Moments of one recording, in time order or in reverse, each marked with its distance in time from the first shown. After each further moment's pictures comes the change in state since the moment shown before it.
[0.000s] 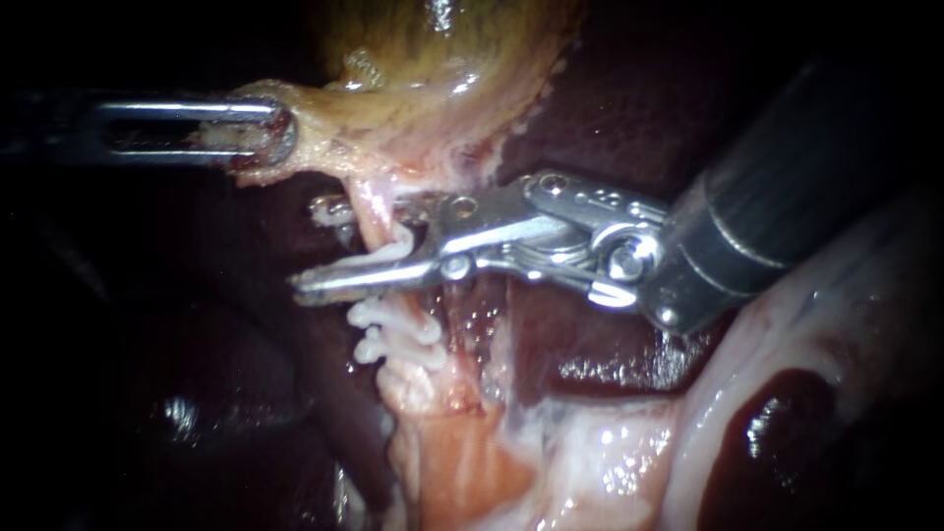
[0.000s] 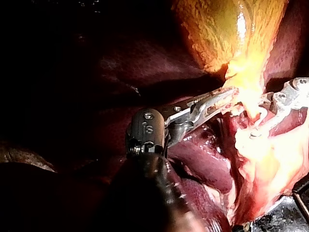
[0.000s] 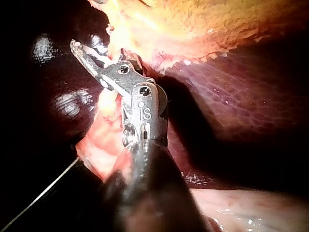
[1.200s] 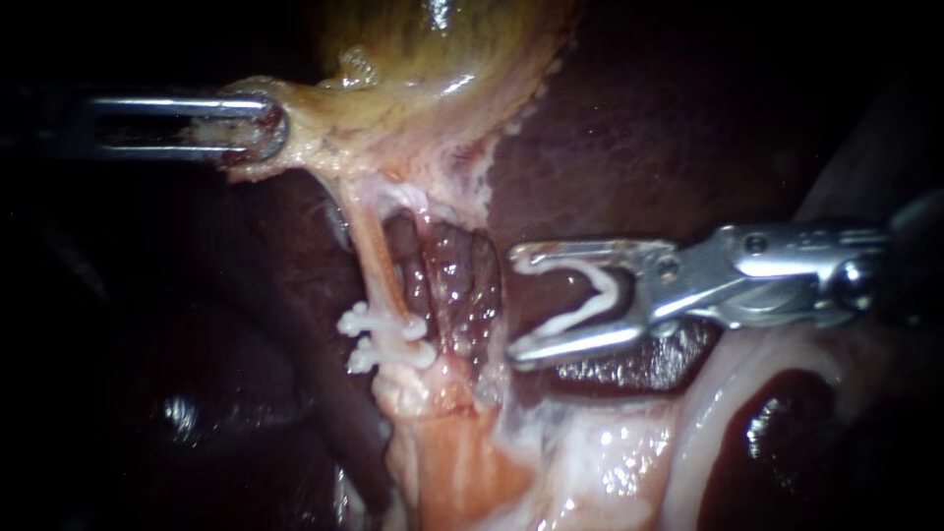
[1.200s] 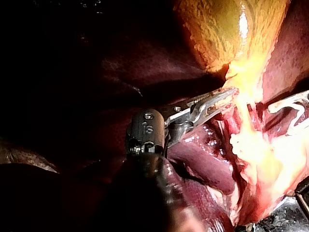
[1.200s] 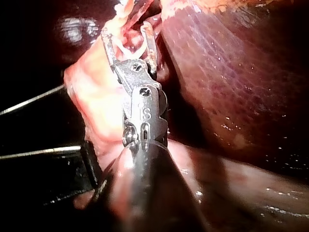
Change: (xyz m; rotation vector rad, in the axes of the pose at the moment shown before) right arm -0.004 -0.004 -0.009 -0.038 -0.190 -0.094; left arm 0.000 -0.001 0.000 -0.008 -0.005 0.000
